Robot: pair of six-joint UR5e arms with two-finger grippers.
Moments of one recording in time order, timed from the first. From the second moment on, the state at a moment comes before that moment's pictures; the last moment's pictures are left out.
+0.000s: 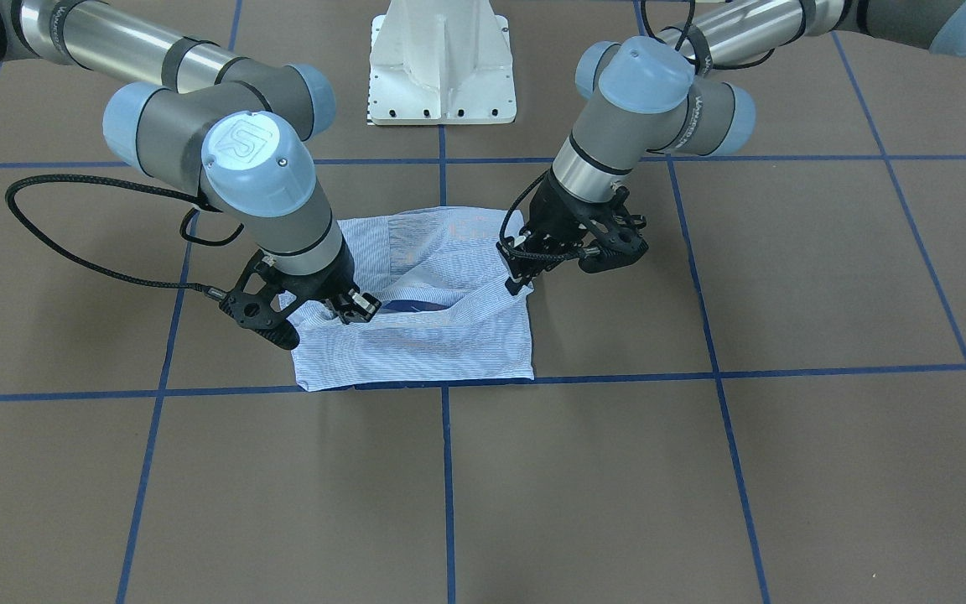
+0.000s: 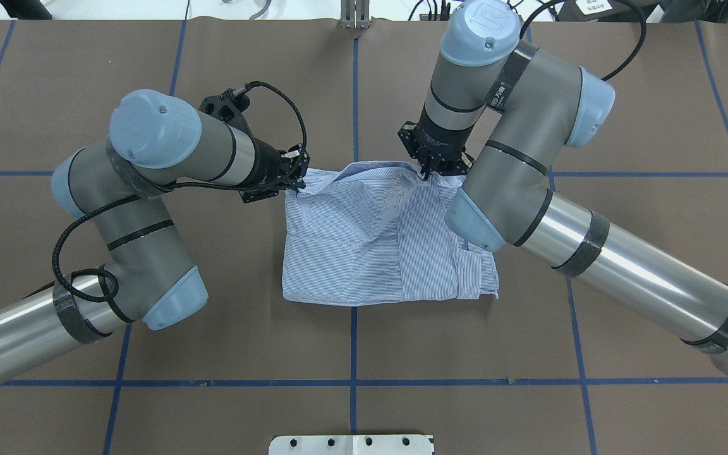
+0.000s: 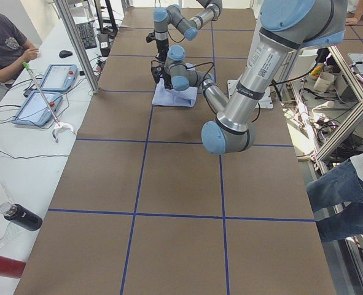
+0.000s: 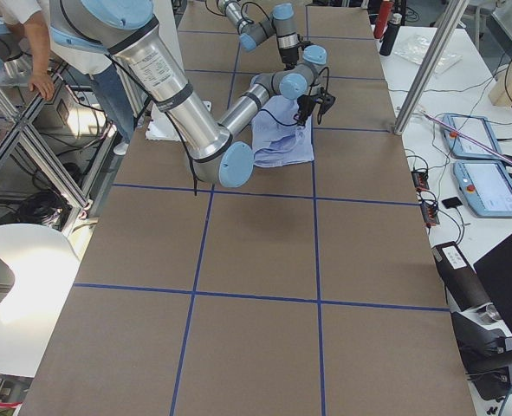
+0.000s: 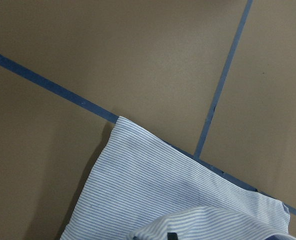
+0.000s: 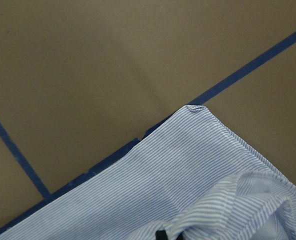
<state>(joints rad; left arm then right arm) -0.64 -2.17 -1.65 -2.06 -1.89 -1.72 0.74 -0.81 1.51 -1.61 2.10 1.61</state>
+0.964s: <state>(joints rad) -0.69 -2.16 -1.65 -2.04 -1.90 -1.66 0.76 -0.85 1.53 -1.48 2.10 1.60</state>
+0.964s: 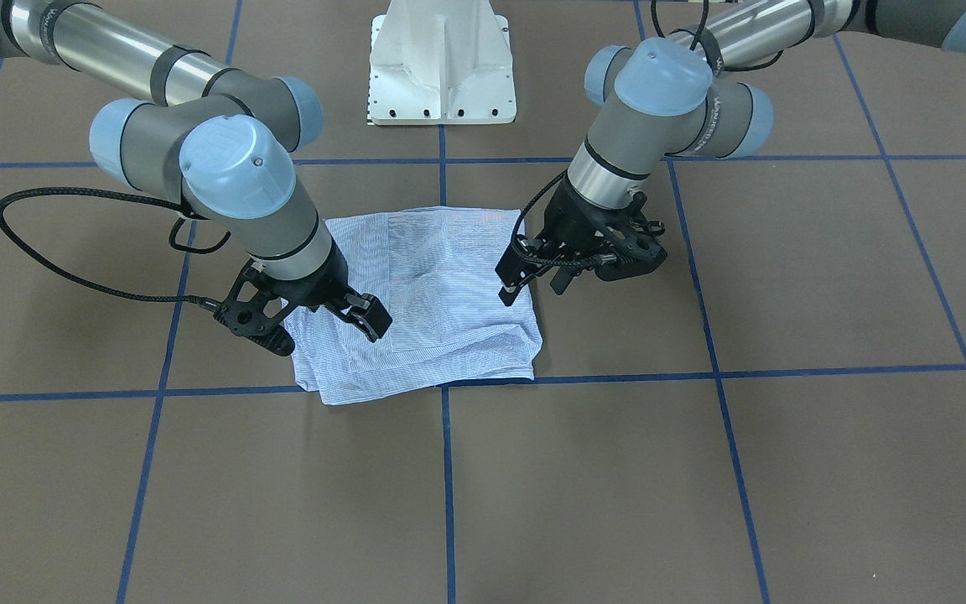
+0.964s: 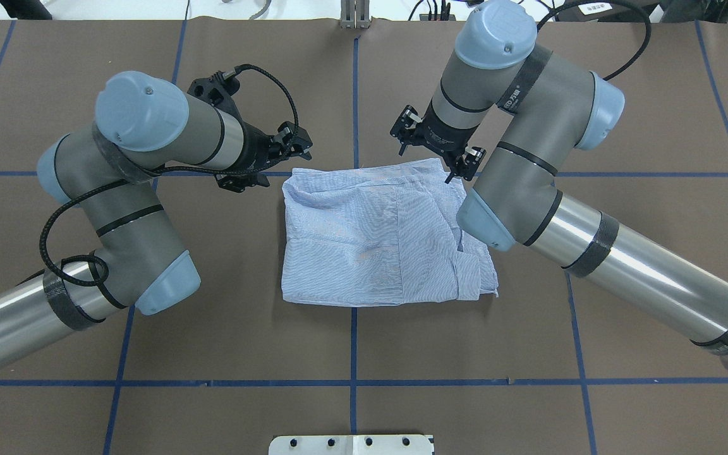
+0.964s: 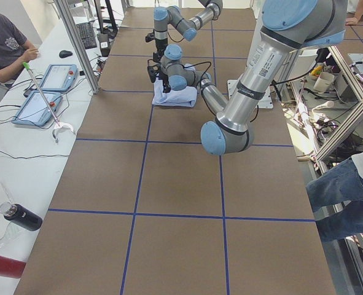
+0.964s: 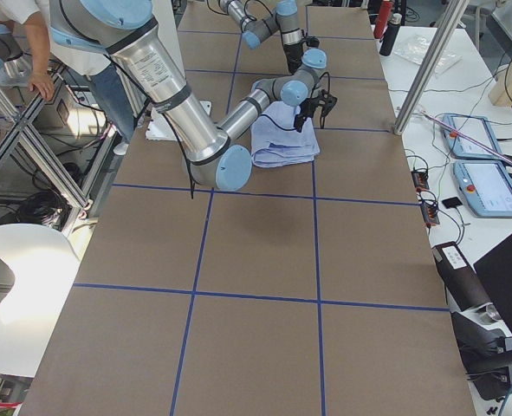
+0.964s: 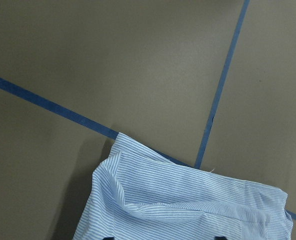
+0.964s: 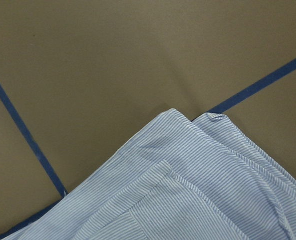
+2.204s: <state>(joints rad) -1.30 -1.82 -1.81 -1.74 -2.16 -0.53 1.15 -1.28 1.84 -1.72 2.17 0.55</state>
